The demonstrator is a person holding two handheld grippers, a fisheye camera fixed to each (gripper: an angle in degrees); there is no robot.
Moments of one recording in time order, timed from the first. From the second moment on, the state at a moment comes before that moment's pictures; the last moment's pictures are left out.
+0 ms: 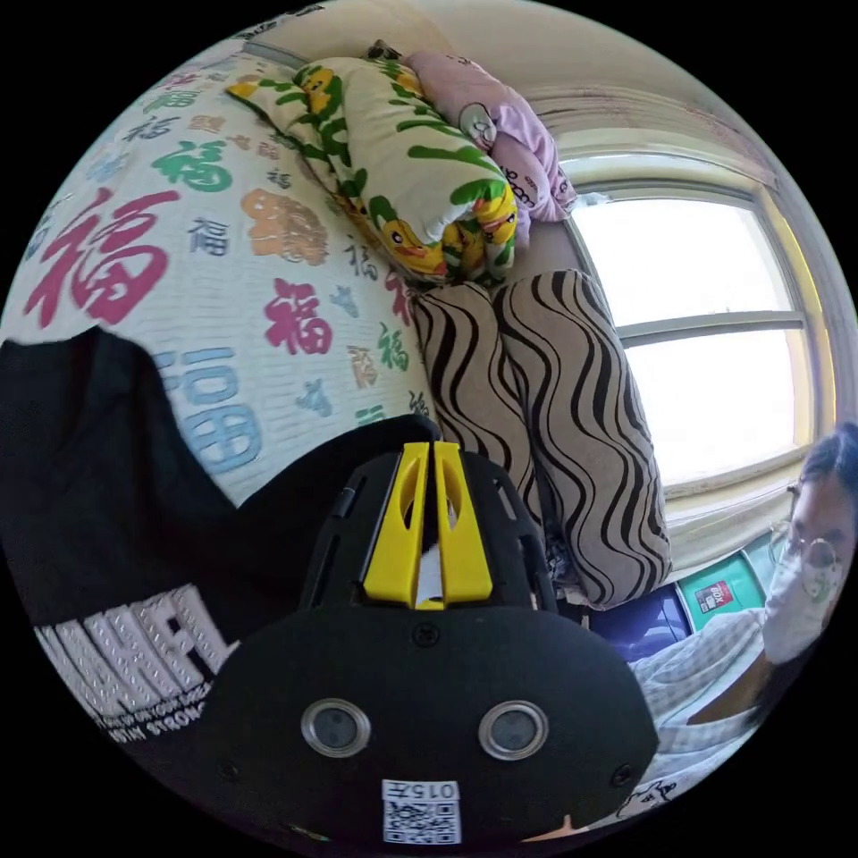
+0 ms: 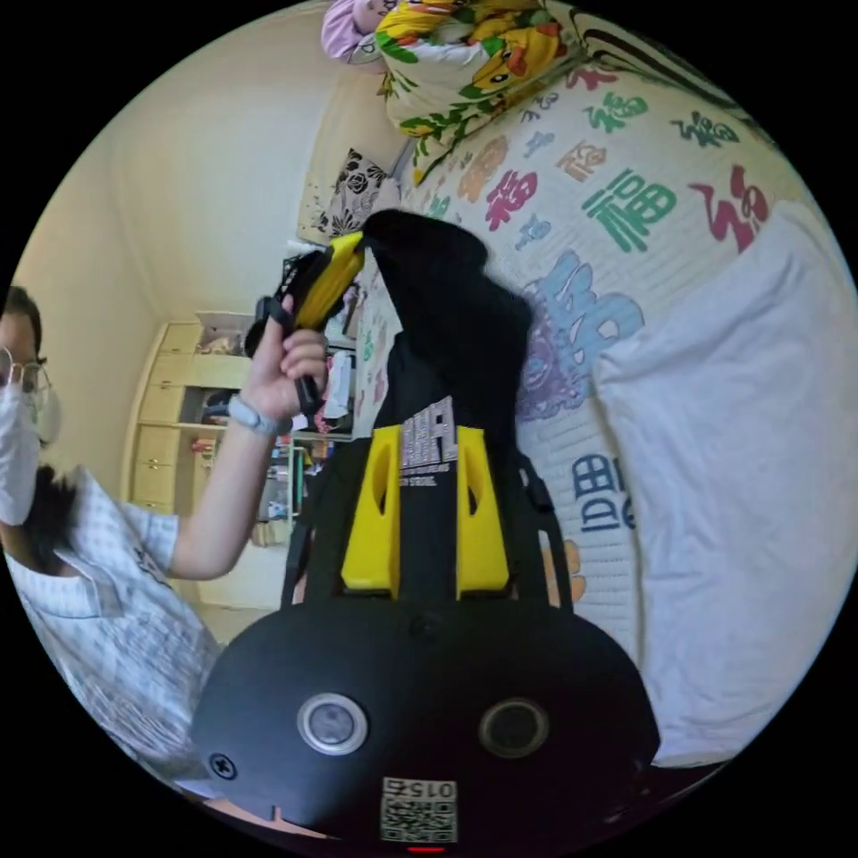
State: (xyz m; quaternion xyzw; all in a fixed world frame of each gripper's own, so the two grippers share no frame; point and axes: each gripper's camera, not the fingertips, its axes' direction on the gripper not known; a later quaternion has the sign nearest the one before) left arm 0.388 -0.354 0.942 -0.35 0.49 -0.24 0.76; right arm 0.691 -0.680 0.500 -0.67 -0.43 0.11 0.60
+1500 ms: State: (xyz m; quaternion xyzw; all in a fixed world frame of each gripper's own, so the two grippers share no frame) left arm 0.209 -0.270 0.666 -0.25 0.32 -0.21 0.89; right arm 0.500 -0.636 0.448 -0.67 -0.34 -0.21 0.63
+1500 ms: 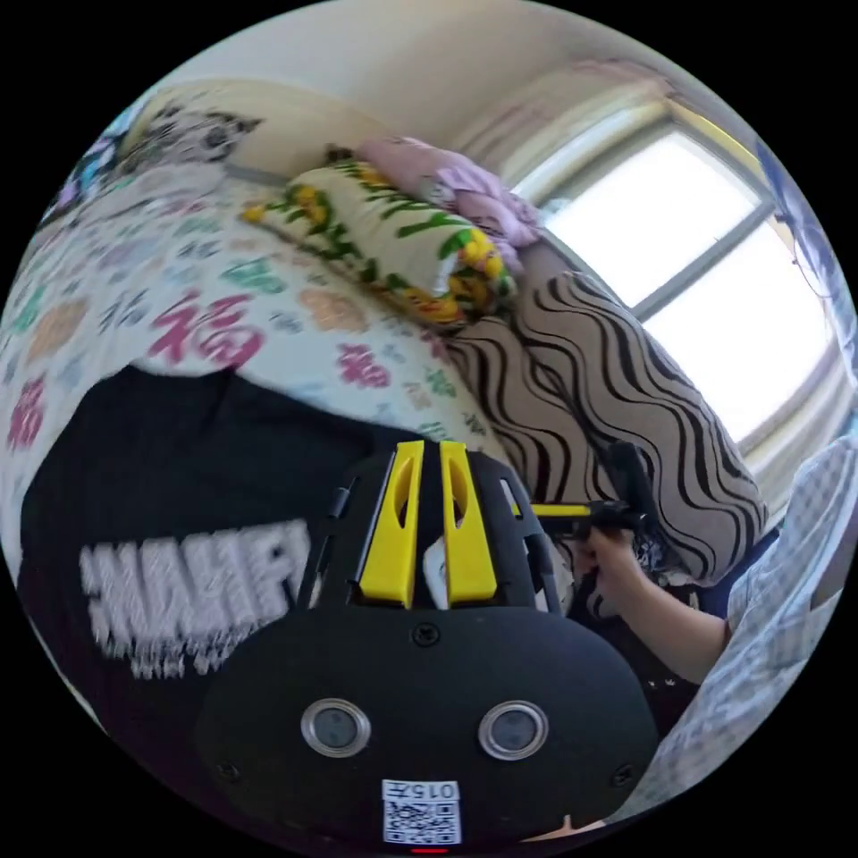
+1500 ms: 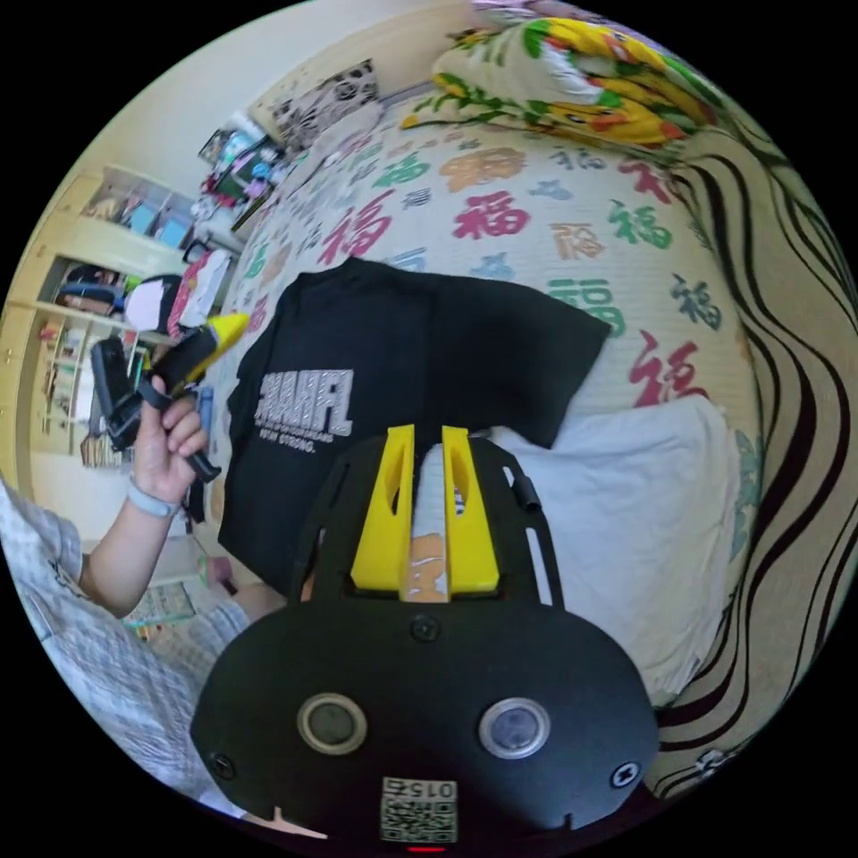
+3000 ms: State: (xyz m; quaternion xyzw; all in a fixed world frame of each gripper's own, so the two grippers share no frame) left arm -0.334 -0.038 0.479 -0.30 -0.02 -0.41 0.86; right arm -0.098 -0.280 0.237 -0.70 -0.44 -0.32 0.46
